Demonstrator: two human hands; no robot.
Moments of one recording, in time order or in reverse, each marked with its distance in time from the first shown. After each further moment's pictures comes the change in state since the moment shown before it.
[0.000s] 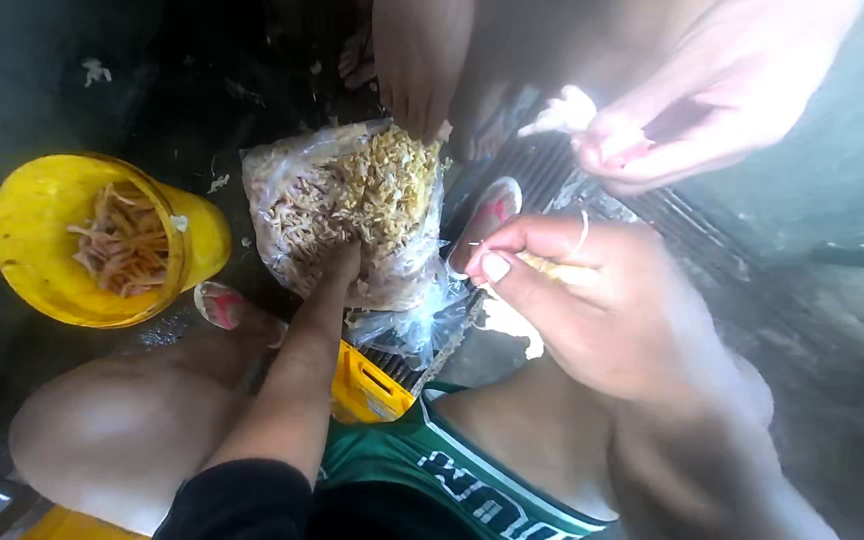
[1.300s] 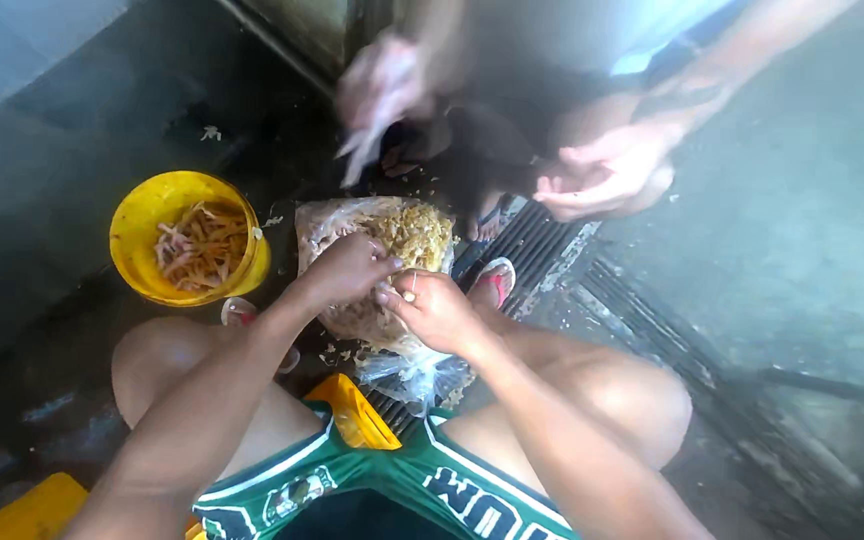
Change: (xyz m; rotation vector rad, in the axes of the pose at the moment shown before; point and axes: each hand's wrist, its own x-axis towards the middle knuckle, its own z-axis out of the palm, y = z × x) left_hand -0.265 -0.015 -0.189 -0.429 0.269 0.397; right_hand 0.014 0.000 0.122 -0.249 -0.255 -0.077
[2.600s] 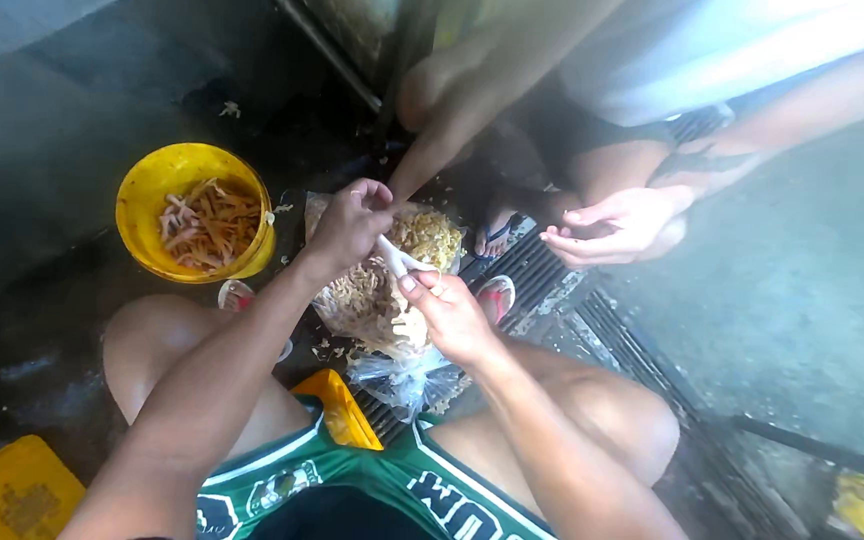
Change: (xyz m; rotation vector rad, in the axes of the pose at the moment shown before) left_hand 0.014 -0.020 -0.011 -0.716 0.395 0.004; right_hand 0.003 -0.023 0.003 0.622 0.054 0.052
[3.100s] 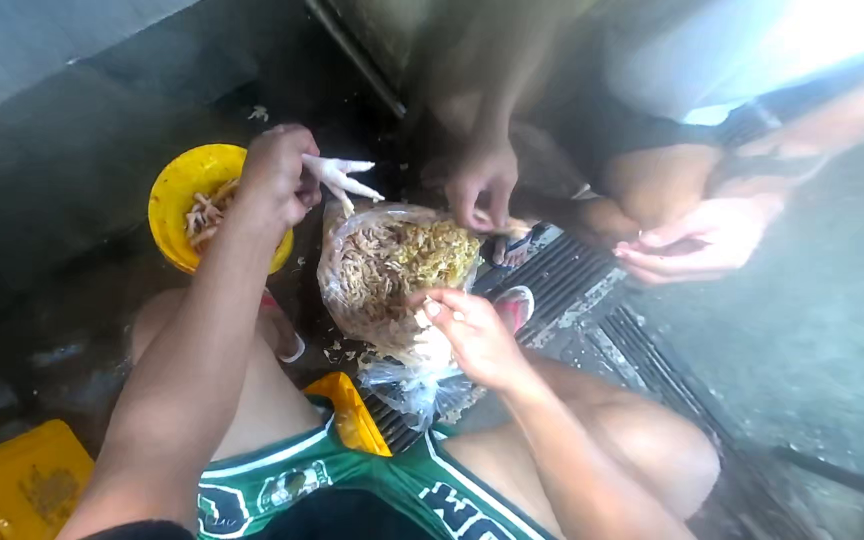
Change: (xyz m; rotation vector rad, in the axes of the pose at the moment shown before) left_hand 0.003 0.050 -0.087 -0.353 0.446 -0.141; right_hand -0.021 0.000 -0.011 -0.136 -0.085 -0.017
